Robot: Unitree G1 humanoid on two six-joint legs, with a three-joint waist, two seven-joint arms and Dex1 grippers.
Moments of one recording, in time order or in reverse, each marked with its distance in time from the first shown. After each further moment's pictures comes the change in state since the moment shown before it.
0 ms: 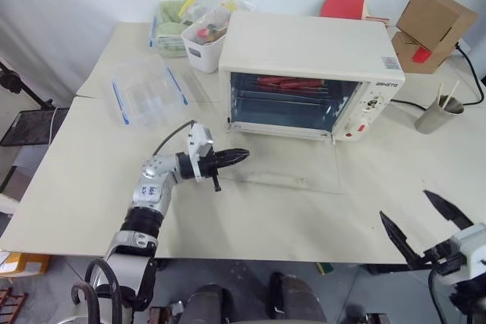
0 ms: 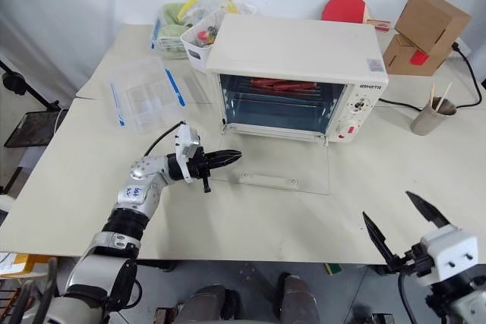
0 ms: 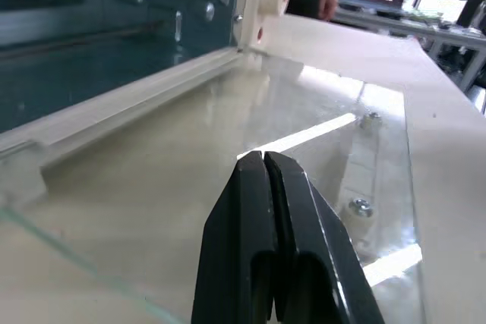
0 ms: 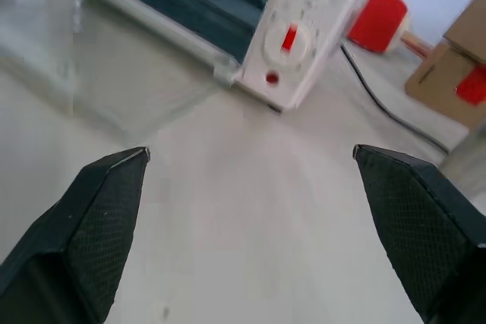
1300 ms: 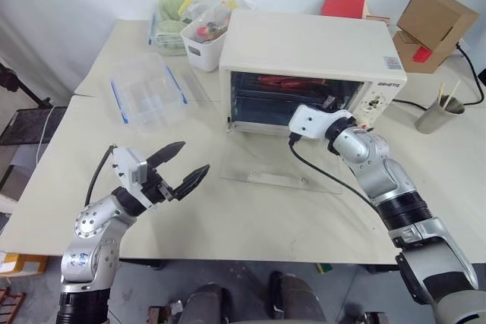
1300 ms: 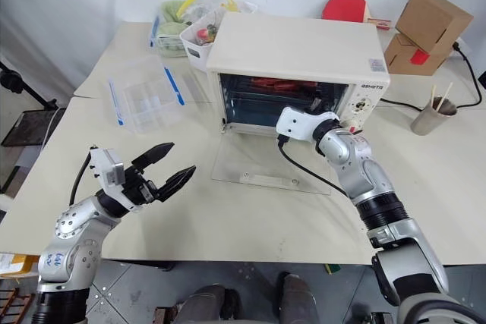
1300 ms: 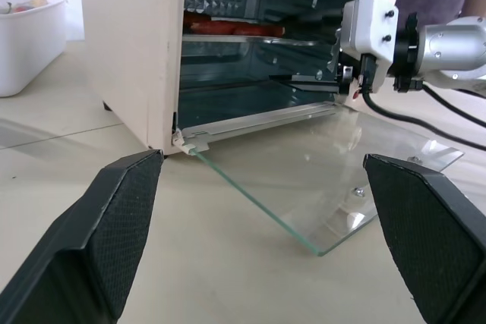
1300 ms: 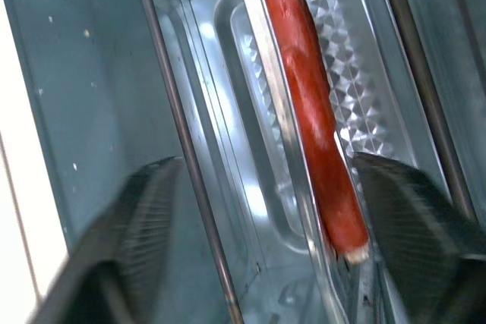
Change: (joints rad) left arm 0.542 0.117 0.226 -0.818 -0.240 0.274 0.358; right arm -1.243 -0.025 0.788 0.829 -0.910 0.036 -0.391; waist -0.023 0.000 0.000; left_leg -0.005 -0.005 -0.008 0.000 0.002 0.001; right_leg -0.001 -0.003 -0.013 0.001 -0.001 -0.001
